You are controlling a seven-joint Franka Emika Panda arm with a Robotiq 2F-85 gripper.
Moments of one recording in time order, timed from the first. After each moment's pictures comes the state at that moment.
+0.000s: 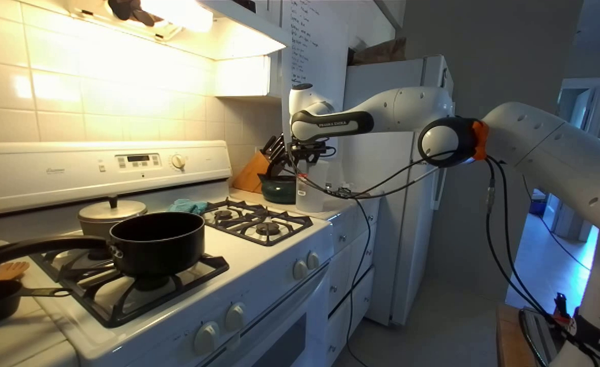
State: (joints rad) arm -0.19 1.01 0.01 -0.61 -0.46 1.93 0.82
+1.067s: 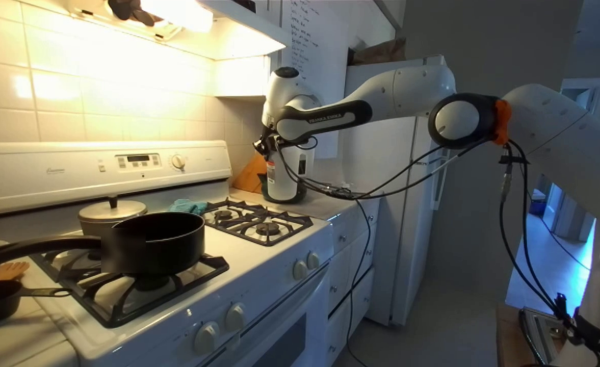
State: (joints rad) arm -0.04 0.87 0.03 -0.82 -0.58 2.24 0.60
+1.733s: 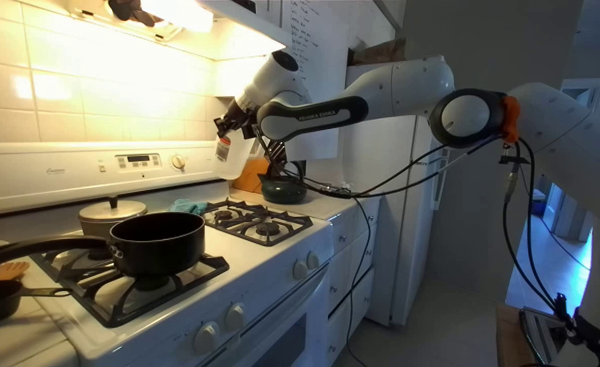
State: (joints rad) arm 0.03 0.88 0.11 -0.82 -0.61 2.65 0.41
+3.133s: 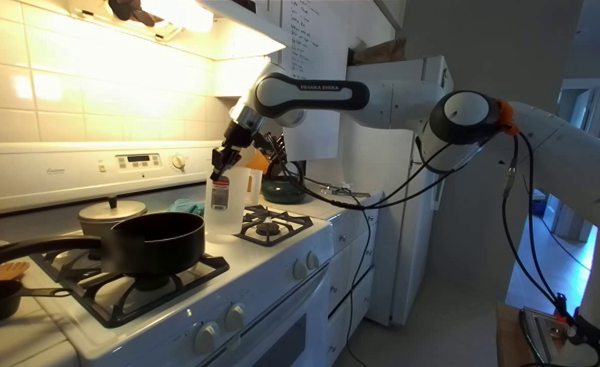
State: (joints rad) arm -0.14 1.01 0.63 -0.71 -0.35 2.07 -0.08
